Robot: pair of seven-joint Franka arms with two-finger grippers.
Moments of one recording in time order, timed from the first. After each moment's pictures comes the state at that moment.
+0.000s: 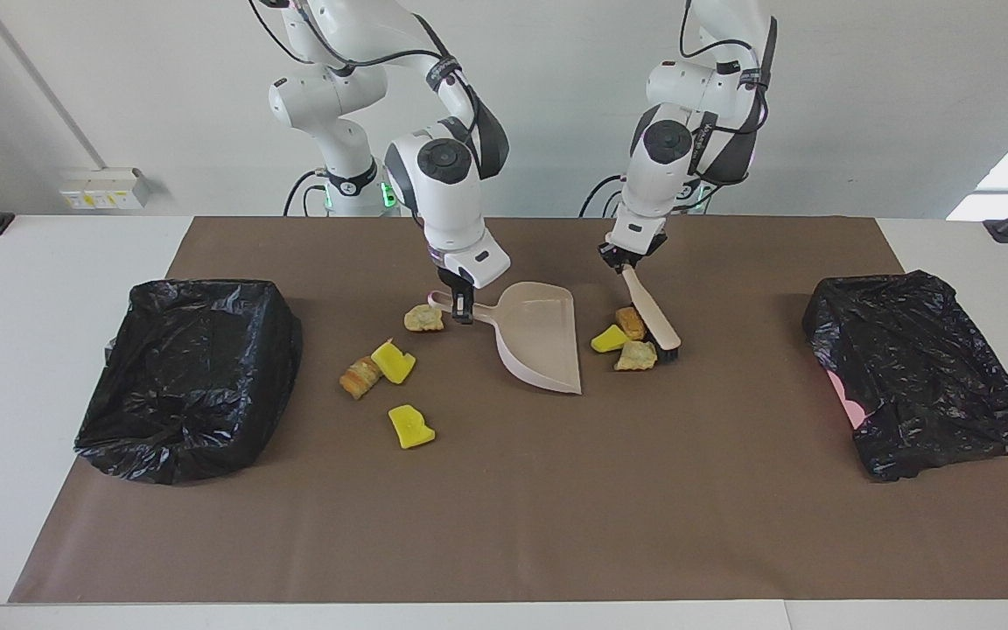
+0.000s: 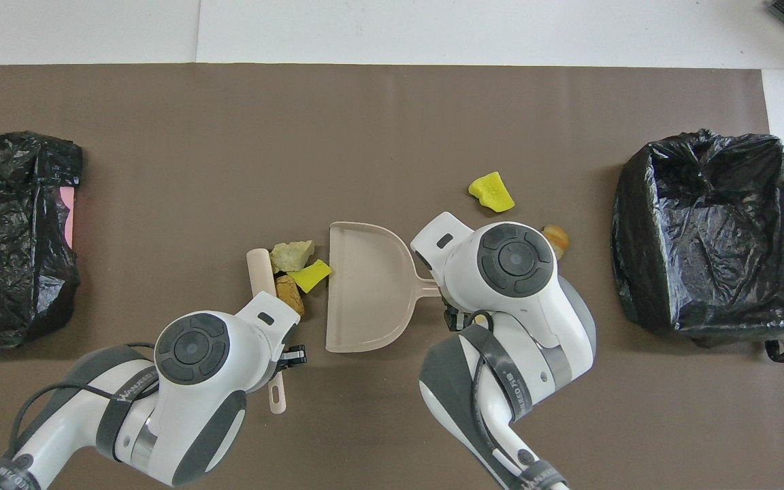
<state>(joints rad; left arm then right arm) -0.55 -0.13 -0.01 -2.45 -0.09 2.20 -0.59 0.55 0.16 -0.03 -2.01 0.05 2.17 -1.03</state>
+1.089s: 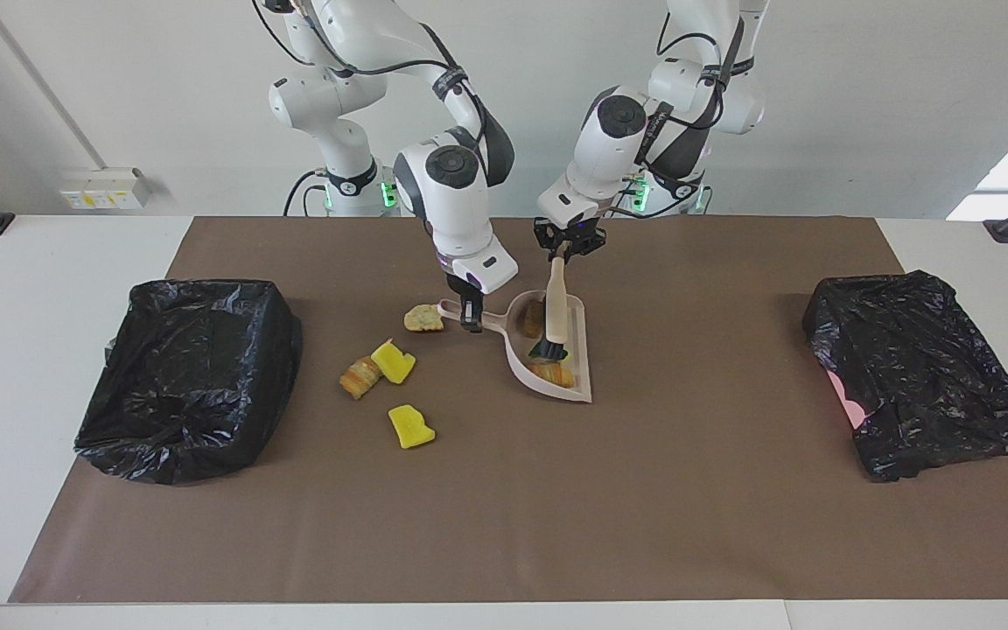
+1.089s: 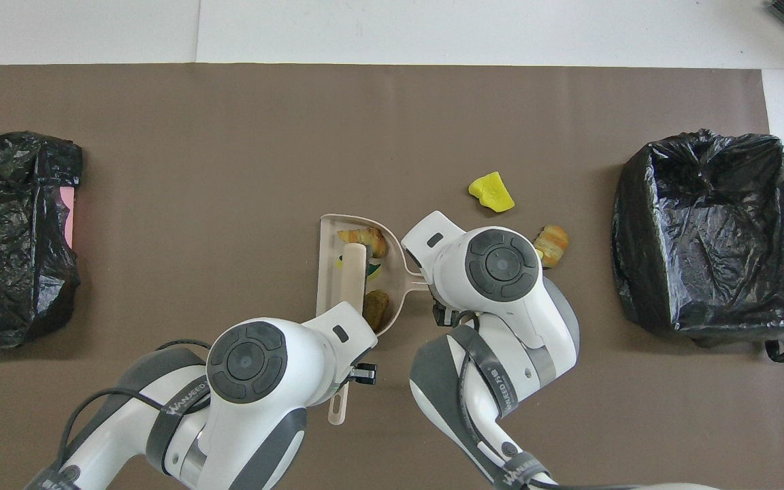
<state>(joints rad) -0.71 -0.10 -0.01 -2.27 -0.25 2.15 -0.41 0.56 0.19 -0.03 -2.01 0.05 2.26 -1.00</state>
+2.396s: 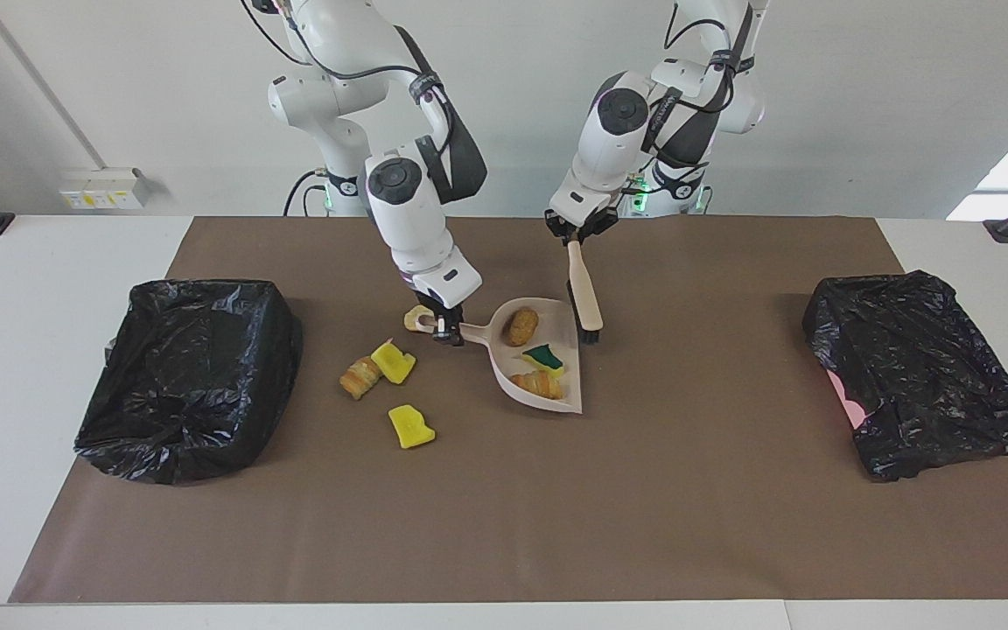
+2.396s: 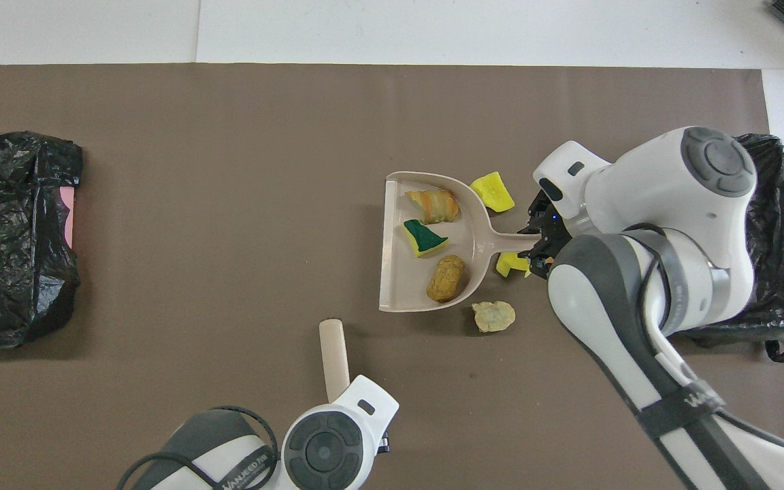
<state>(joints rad) -0.79 -0.18 -0.17 -2.41 -0.22 2.06 -0.89 0.24 0.13 -0.04 -1.88 0.22 1.99 -1.38</state>
